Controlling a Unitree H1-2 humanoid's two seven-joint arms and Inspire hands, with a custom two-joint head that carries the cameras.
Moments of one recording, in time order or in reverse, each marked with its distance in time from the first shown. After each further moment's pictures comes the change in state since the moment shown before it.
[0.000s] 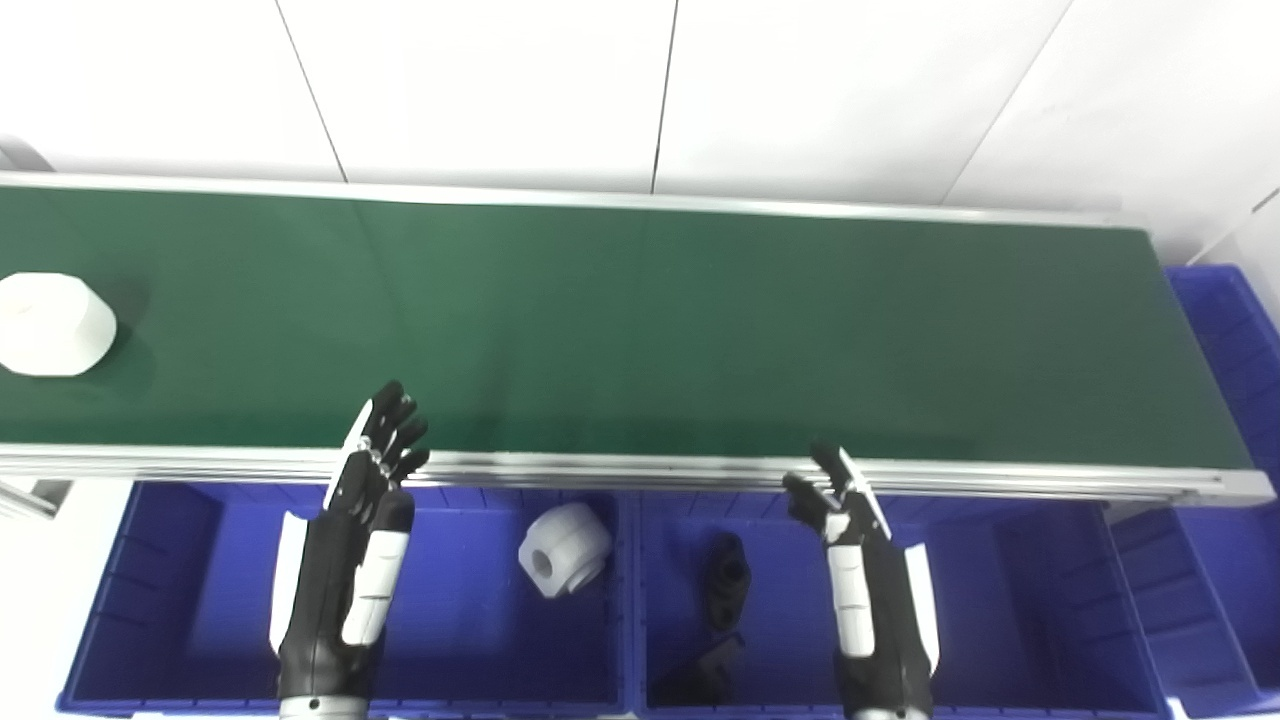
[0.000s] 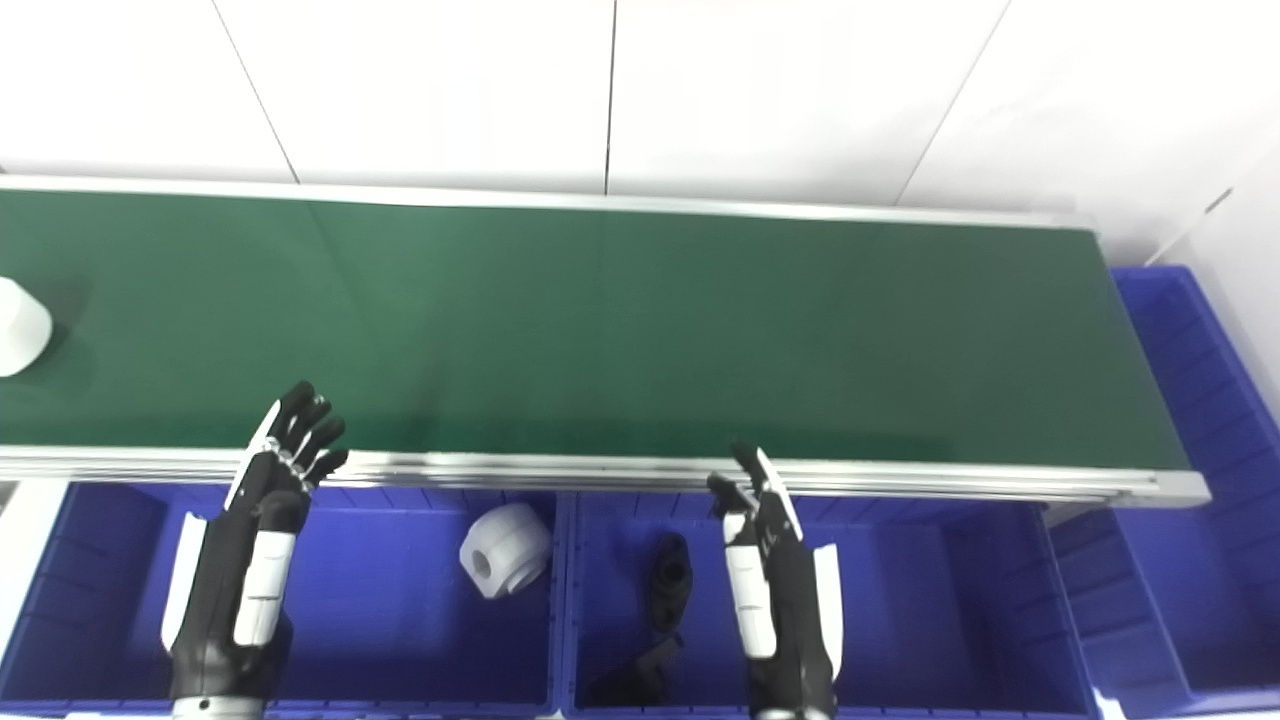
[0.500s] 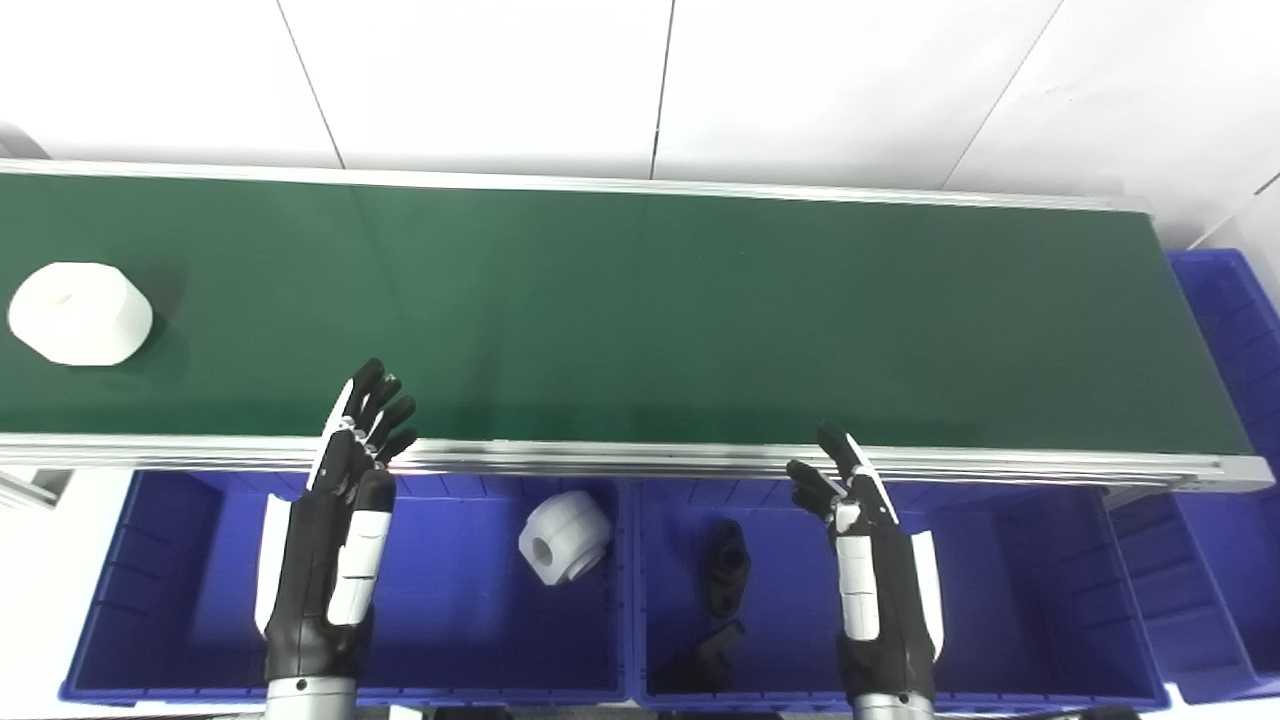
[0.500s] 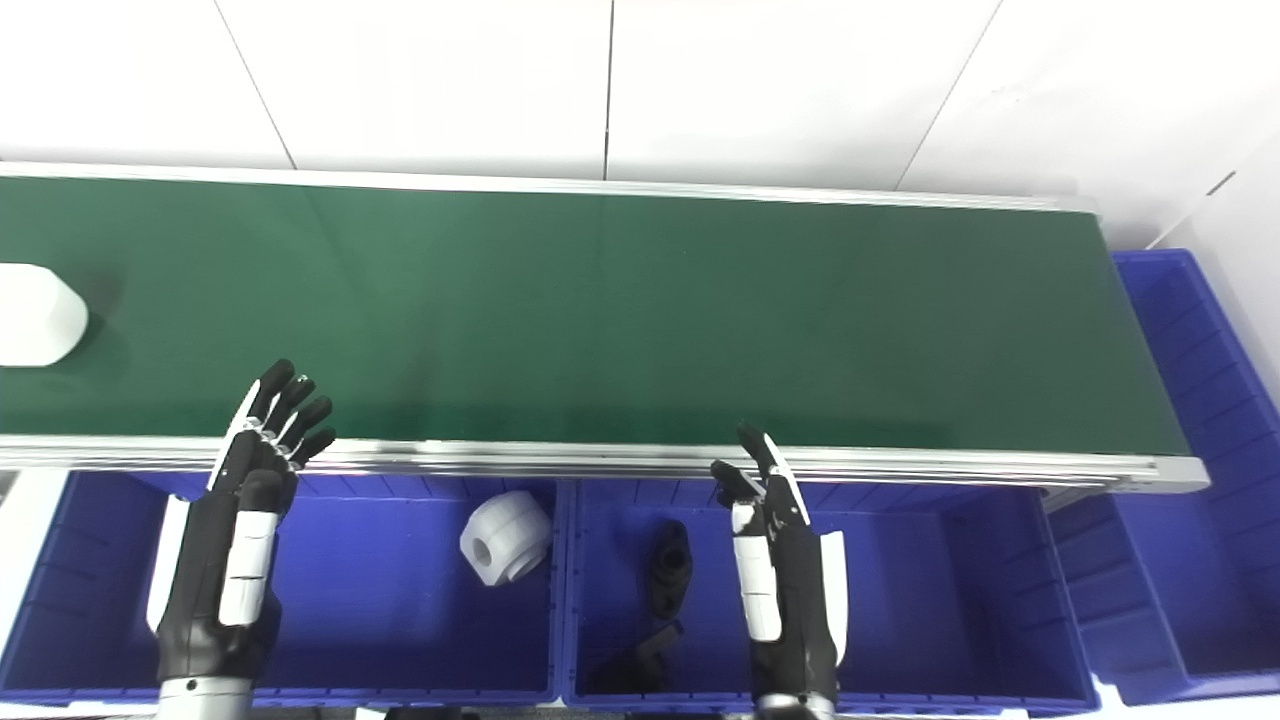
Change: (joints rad) left arm -0.015 0.007 0.018 0.001 -0.018 0.012 -0.001; right arm 0.000 0.000 0.002 0.001 0.006 0.005 -0.024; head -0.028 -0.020
